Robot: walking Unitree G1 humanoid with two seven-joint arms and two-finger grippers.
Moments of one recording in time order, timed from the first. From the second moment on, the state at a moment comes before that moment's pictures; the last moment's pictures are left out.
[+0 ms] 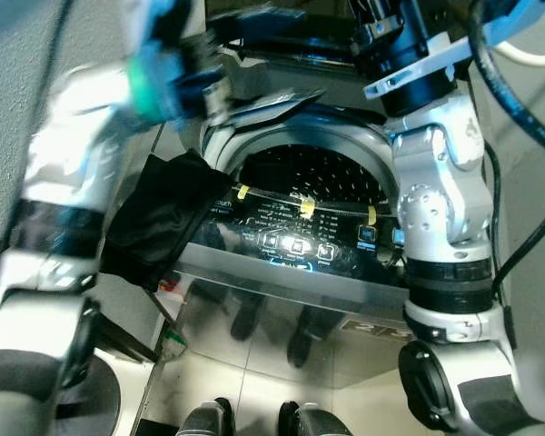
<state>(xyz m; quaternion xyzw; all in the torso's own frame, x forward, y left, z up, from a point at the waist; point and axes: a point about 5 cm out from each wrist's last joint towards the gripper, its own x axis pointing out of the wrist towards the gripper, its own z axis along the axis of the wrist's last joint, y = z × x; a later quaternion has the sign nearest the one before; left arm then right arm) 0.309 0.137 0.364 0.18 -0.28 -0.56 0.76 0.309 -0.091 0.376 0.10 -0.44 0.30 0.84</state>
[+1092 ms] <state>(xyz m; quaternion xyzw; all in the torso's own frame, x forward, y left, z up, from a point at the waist) 0.289 0.218 0.271 0.20 0.00 -0.34 0.92 0.310 -0.086 0.371 0.10 -0.44 0.31 0.84</state>
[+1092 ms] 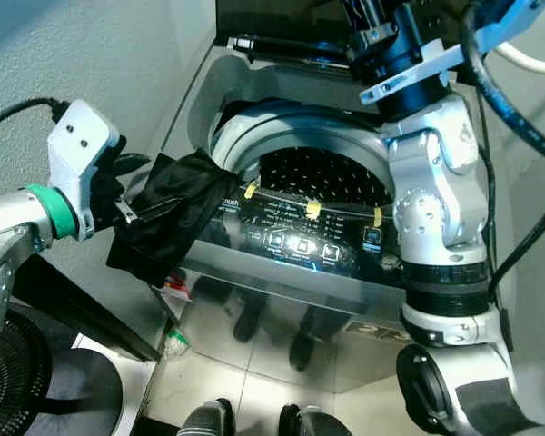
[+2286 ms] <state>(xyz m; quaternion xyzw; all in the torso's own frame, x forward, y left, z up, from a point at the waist) 0.289 0.227 0.252 0.20 0.06 -0.28 0.94 0.310 -0.086 0.371 0.10 -0.44 0.32 0.84</state>
